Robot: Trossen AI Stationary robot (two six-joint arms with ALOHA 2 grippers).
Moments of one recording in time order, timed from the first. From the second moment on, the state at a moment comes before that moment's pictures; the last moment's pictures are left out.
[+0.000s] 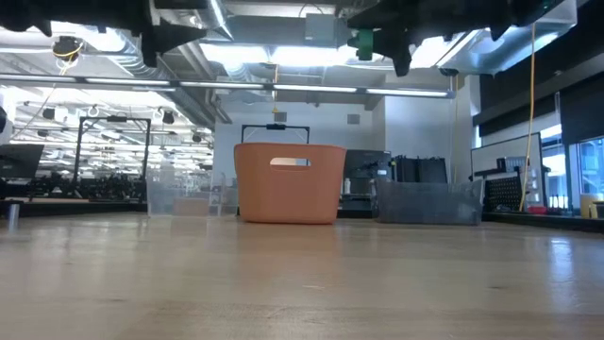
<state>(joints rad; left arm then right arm) 0.19 0.54 0.39 0.36 -0.20 -0.33 -0.17 1.17 0.76 0.29 -0.07 0.28</state>
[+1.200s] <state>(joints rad) 0.19 0.51 0.40 0.37 -0.22 -0.33 -0.35 1.74 1.06 0.24 -0.04 0.24</state>
